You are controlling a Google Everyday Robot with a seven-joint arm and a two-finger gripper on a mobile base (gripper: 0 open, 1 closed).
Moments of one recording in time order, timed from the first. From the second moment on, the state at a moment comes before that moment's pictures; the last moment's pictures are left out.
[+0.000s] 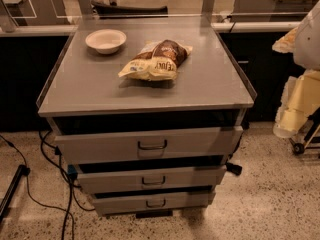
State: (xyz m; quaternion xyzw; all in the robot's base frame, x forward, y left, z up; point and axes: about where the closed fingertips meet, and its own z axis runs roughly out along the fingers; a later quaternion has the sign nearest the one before) arm 0.438 -0.217 0.976 -0.60 0.78 -0.03 0.16
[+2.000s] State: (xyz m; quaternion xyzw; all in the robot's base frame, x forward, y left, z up) arm 0.440 -0.198 0.863 -0.62 0.77 0.01 0.16
